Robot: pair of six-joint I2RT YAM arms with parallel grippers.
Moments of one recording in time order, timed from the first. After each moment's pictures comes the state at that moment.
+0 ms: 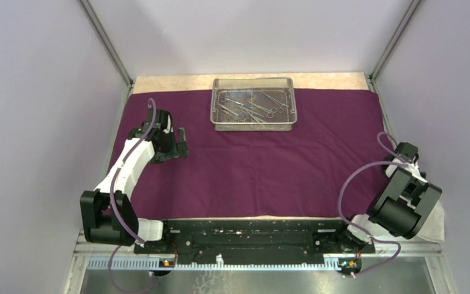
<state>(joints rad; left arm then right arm) -0.09 1.33 1.03 -0.81 -0.04 -0.29 -0.64 1.40 0.65 -0.39 0.67 -0.37</state>
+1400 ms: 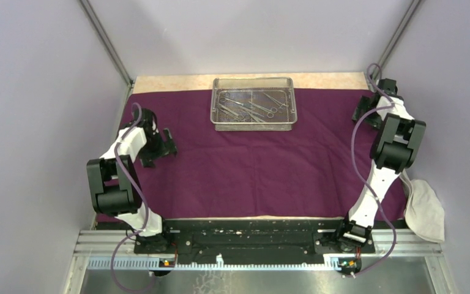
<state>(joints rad) 0.14 1.60 1.08 -0.72 0.03 -0.33 -0.33 2.18 1.68 -0.55 0.04 0.11</state>
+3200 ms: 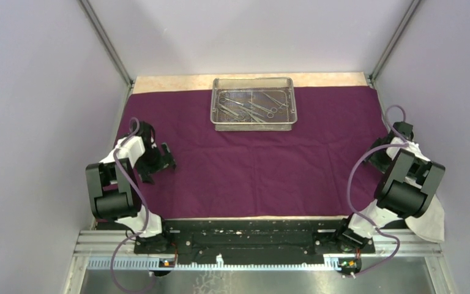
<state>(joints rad) 0.18 1.54 0.93 -0.76 0.03 -0.35 -0.52 1.60 0.91 -0.49 0.14 0.24</state>
